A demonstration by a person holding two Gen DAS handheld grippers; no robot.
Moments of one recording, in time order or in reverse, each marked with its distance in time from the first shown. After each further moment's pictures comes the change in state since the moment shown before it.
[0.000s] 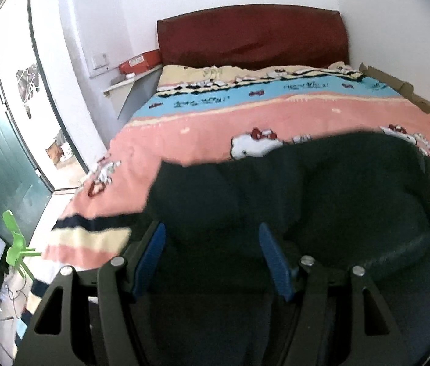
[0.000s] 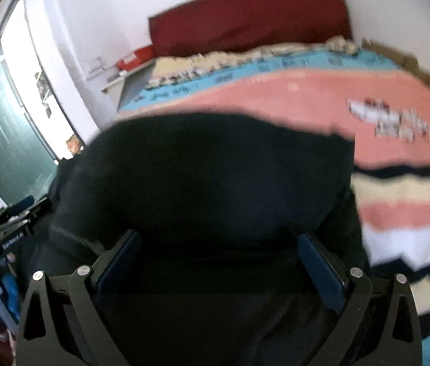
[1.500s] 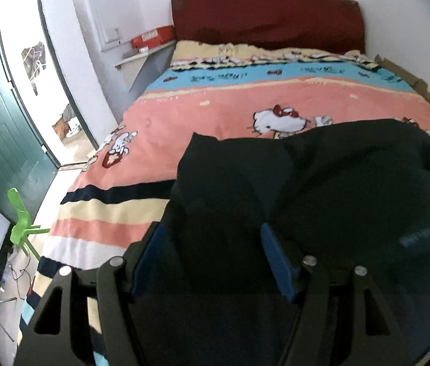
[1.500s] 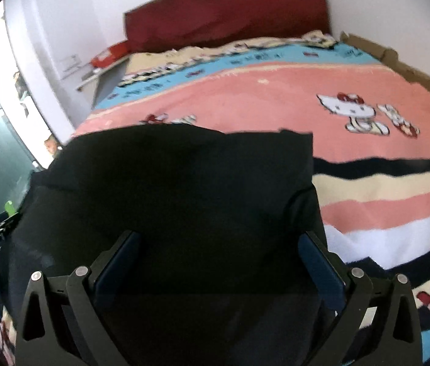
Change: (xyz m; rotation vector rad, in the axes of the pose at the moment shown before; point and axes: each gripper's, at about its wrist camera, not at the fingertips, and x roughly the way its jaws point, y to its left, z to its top) left arm 0.000 0.041 -0.030 -0.052 0.100 0.013; right arm -0.003 -0.022 0.000 0.049 0.045 -0.084
